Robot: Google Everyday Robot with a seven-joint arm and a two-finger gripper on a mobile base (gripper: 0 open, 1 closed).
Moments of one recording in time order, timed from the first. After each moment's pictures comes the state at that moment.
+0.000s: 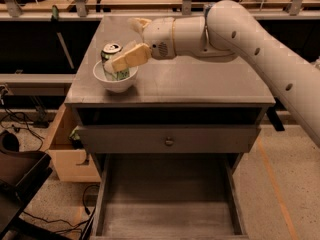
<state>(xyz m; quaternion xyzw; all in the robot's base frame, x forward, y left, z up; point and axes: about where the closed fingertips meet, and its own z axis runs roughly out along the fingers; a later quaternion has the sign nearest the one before) 0.625 0.097 0.975 -0.51 0.56 0.38 0.52</state>
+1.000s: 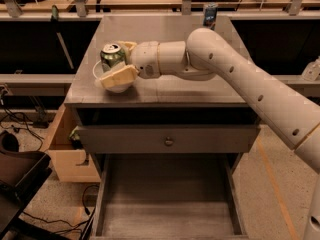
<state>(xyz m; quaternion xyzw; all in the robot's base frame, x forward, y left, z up) 0.633 0.135 0.914 -0.52 0.54 0.41 0.51</state>
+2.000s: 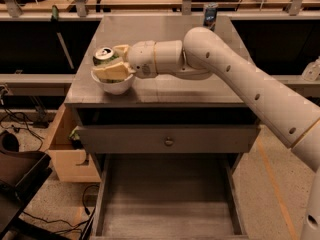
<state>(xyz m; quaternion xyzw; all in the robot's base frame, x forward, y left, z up) 0.628 0.144 0.917 -0.53 0.54 0.42 0.51</state>
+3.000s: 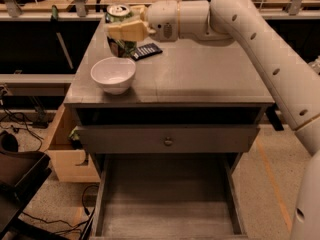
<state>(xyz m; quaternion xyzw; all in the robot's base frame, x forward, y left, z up) 0.635 0.099 1.012 -0.52 0.51 0.46 0.51</state>
